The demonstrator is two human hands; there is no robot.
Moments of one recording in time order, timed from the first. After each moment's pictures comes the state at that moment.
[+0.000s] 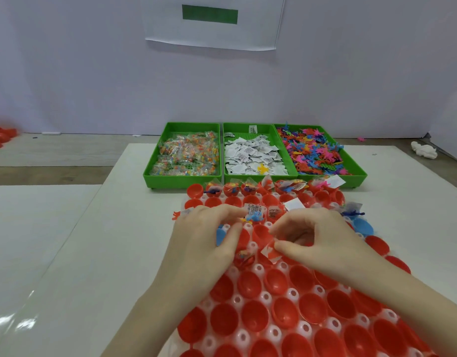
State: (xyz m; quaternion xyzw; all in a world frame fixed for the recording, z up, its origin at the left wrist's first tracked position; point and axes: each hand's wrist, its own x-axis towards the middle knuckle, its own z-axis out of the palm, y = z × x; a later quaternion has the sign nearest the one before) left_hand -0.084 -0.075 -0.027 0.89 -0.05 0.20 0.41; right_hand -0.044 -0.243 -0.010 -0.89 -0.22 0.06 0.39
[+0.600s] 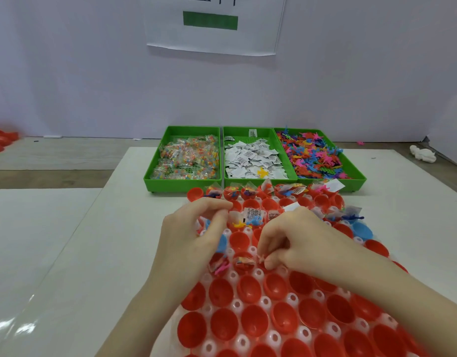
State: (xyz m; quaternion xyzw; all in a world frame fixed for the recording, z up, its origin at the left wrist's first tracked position) left_hand -0.078 -0.066 -0.028 0.82 -0.01 0.25 0.51; right_hand -0.031 -0.229 -0.004 -0.92 -0.30 0.13 0.22
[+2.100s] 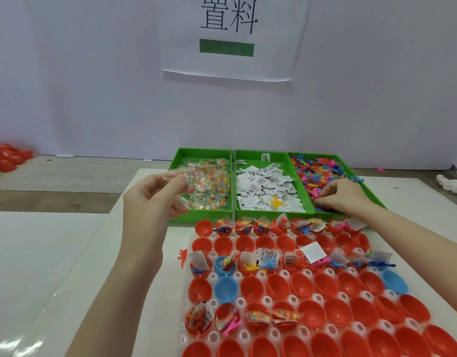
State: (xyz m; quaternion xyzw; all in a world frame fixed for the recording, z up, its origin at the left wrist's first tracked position) left_hand -0.015 -0.012 0.002 0.63 0.15 0.30 0.71; right_hand 0.161 -0.280 -0.028 -0.97 -0.02 -0.02 0.24
